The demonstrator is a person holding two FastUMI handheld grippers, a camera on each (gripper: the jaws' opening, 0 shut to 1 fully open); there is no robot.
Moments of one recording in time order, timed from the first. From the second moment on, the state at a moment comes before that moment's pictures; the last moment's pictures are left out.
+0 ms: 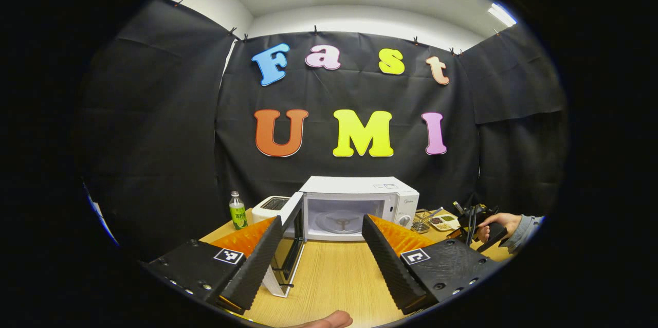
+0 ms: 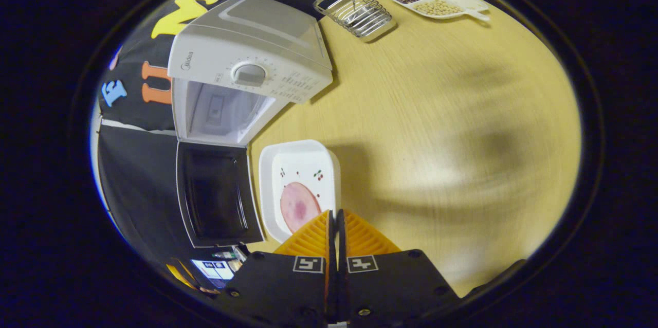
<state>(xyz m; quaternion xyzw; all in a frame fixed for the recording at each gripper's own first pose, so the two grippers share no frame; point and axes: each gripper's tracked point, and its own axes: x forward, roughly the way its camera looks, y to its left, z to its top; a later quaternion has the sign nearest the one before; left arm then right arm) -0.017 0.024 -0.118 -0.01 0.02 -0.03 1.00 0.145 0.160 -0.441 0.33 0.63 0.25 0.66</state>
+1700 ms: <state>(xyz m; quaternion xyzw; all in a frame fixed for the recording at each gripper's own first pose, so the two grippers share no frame) -0.045 0.149 -0.181 -0.02 0.08 0.05 1.00 0.291 0.437 -0.421 0.64 0.35 -0.03 0.68</state>
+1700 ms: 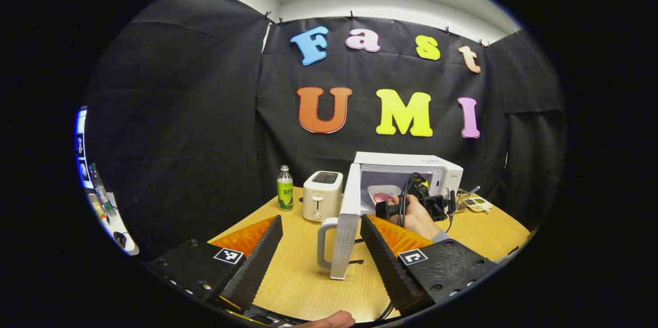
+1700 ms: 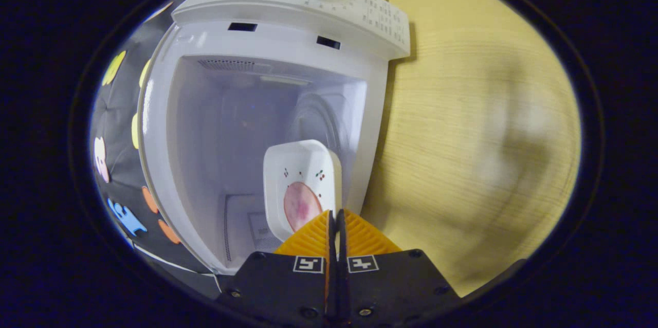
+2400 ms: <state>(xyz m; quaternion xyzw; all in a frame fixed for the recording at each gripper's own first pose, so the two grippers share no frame) -0.039 0.136 -0.186 -0.02 0.08 0.04 1.00 0.340 0.422 -0.422 0.52 0.28 -0.02 0.81</state>
